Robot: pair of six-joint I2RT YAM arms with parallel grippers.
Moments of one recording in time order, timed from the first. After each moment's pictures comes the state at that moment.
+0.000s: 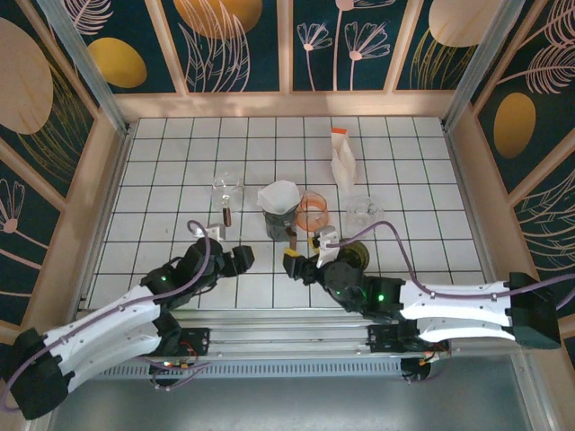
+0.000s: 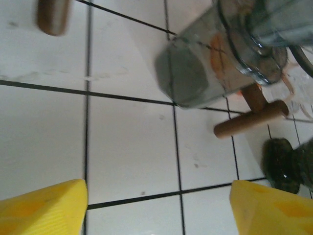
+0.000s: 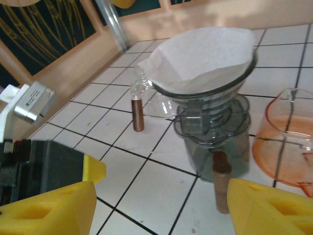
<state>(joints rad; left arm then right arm) -0.82 0.82 0.38 -0.24 -0.12 -0.89 1.35 0.97 0.47 0.20 0.66 0.53</state>
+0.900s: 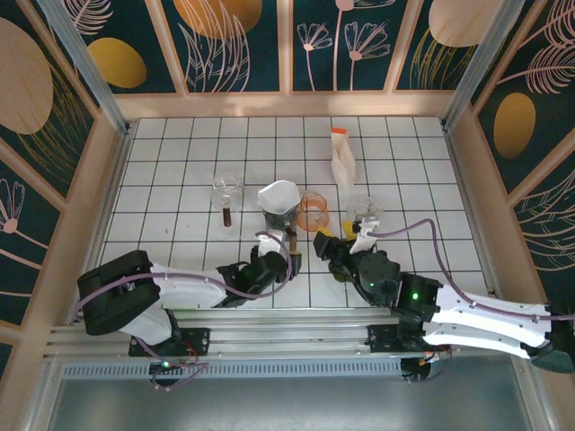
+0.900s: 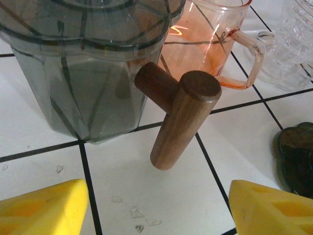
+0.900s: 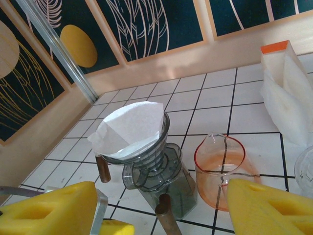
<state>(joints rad) -1.15 1.50 0.53 0.30 -0.51 -0.69 1.26 0.67 0.48 0.01 0.77 0.53</state>
